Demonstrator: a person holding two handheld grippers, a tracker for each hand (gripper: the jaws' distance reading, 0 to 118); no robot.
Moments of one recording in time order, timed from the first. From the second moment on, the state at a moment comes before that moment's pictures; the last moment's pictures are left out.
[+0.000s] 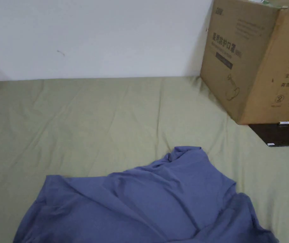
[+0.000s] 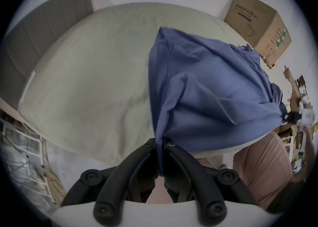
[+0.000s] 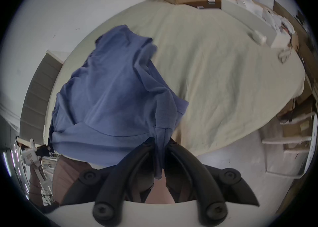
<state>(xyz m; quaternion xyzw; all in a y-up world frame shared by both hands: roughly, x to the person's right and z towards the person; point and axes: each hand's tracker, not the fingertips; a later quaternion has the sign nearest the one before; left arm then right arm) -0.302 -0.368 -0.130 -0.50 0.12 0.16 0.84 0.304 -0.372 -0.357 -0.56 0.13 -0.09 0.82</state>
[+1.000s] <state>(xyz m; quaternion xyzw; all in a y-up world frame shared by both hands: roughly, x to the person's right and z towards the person) -0.308 -0.224 -0.240 -0.35 0.05 0.10 0.93 0.183 -0.188 -0.323 -0.14 0.25 -0.08 0.95</state>
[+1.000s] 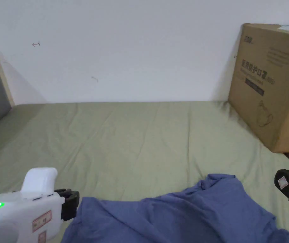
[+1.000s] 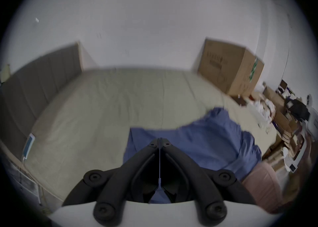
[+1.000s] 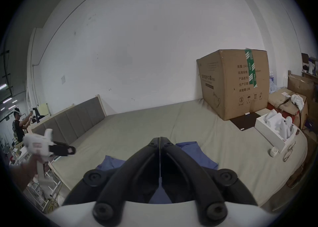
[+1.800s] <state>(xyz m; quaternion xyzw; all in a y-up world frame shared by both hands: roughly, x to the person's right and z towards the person) -0.349 -0.347 -0.380 -0.46 0.03 0.02 0.89 0.169 -0.276 -0.421 -0.31 0.23 -0.07 0.92</state>
